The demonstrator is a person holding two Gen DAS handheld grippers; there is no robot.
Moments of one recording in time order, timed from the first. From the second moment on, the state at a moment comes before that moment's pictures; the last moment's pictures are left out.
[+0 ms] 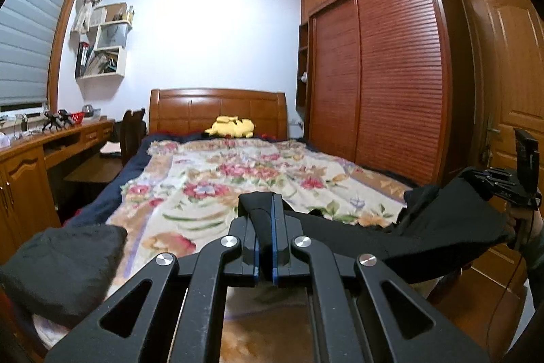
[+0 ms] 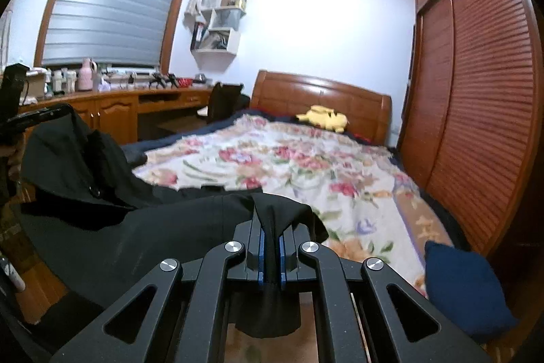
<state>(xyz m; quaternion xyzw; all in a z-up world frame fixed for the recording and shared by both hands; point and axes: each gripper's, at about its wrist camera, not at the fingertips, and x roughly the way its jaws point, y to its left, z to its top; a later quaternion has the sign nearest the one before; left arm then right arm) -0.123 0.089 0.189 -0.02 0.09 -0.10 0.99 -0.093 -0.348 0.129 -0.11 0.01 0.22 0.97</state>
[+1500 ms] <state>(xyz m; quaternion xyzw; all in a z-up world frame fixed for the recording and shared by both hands) 0.230 0.102 0.029 0.02 0.32 0.01 0.95 0.315 -0.260 0.038 -0.10 0.25 0.18 0.95</state>
